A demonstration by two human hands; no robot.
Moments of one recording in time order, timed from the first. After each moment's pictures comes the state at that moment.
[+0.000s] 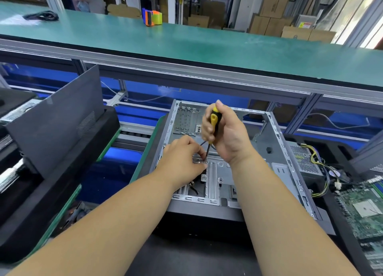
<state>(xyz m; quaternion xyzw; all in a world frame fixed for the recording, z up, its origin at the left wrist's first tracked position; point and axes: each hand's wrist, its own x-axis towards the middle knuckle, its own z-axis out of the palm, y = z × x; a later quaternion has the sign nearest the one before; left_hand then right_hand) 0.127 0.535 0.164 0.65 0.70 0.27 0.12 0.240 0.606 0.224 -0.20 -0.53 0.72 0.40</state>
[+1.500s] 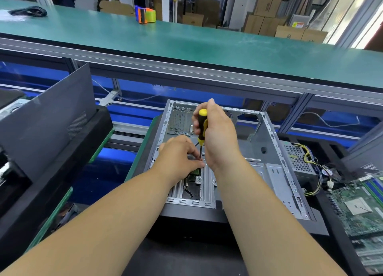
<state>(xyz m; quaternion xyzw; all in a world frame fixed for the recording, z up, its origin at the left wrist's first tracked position) 0.129 0.546 0.173 0.63 0.70 0.30 0.16 0.225 0.588 0.232 -0.35 -0.54 0.59 0.48</state>
